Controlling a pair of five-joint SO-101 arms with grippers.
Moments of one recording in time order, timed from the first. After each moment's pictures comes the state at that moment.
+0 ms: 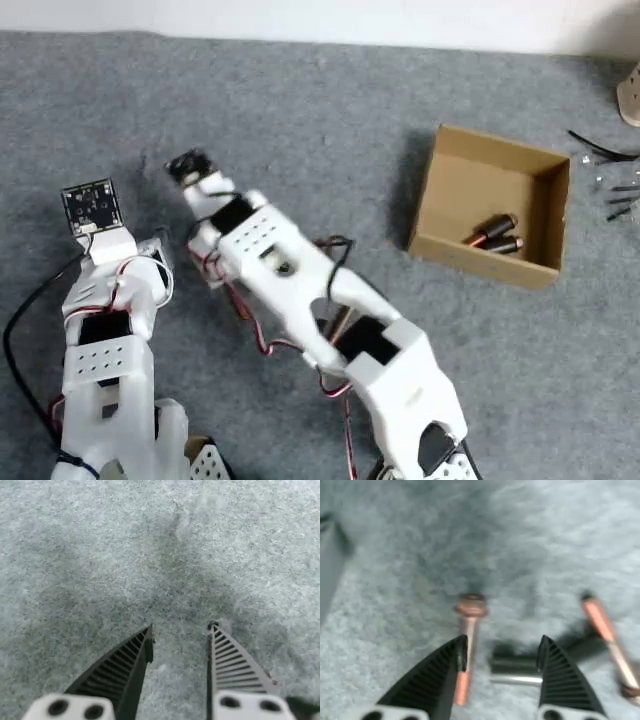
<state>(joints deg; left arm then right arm) -19.6 -50.9 74.6 24.7 8.1 -49.3 28.2 -17.1 68.6 -5.7</state>
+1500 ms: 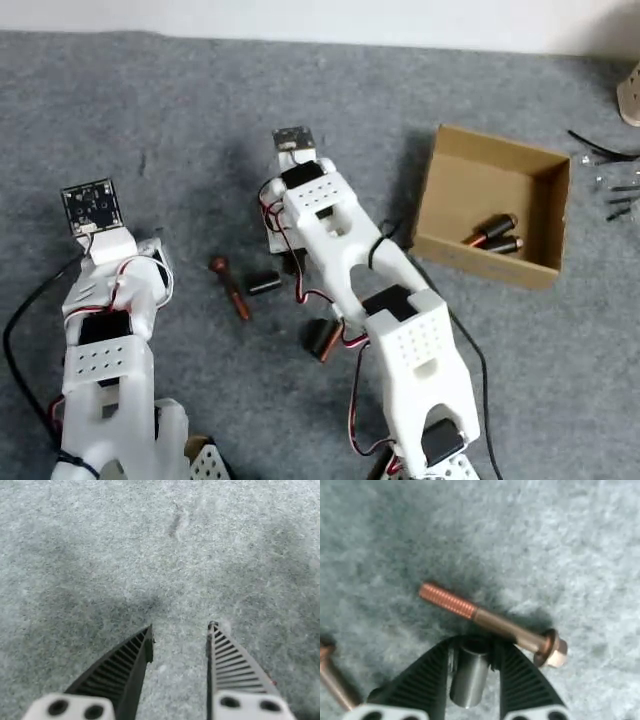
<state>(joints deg) -19.6 -50.9 74.6 24.6 8.0 -34.7 37.2 -20.5 74.0 -15.2</state>
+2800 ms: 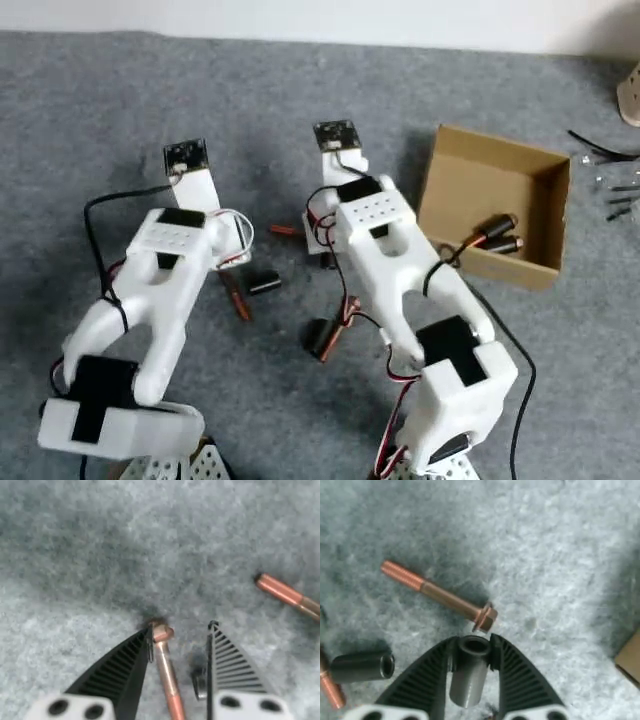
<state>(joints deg) 1.3 -4.6 38.5 47.8 28.0 -27.7 11.9 9.7 58.0 -6.5</state>
